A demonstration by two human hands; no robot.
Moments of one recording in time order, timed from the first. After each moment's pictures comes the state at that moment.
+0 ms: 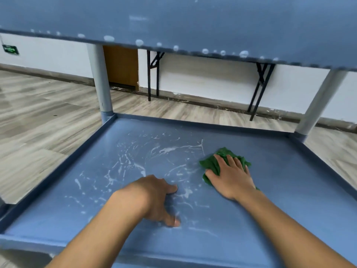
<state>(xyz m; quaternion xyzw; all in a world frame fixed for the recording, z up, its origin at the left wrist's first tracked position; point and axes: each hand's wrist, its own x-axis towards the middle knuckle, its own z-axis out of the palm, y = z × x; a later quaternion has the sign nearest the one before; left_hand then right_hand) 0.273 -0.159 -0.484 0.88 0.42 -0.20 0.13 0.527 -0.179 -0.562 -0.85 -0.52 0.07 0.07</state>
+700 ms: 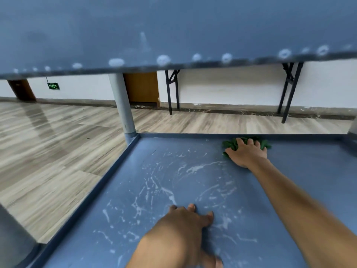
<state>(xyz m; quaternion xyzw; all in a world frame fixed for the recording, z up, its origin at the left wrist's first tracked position) 0.284 -0.147 -0.477 0.85 0.42 -0.26 0.18 0.574 -0.010 -0.551 -0.87 -0.47 0.08 0.08</state>
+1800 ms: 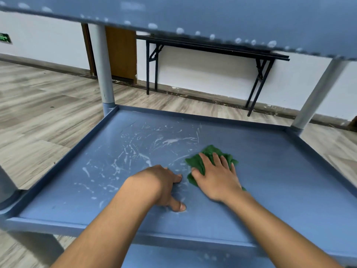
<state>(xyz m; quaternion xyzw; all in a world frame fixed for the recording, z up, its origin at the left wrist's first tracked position) 0.271 -0.158 -0.485 0.88 0.40 -0.20 0.13 0.462 -0.188 -0.561 -0.83 -0.55 0.07 0.06</state>
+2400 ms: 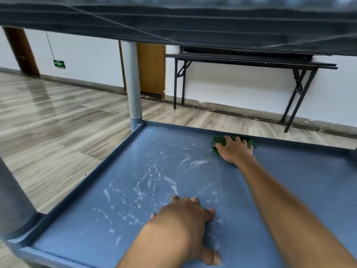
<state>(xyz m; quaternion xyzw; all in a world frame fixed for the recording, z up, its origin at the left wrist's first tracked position) 0.270 -0.150 -0.495 0.88 0.41 -0.18 0.18 0.537 0.023 -0.555 -0.85 -0.52 0.07 0.08</state>
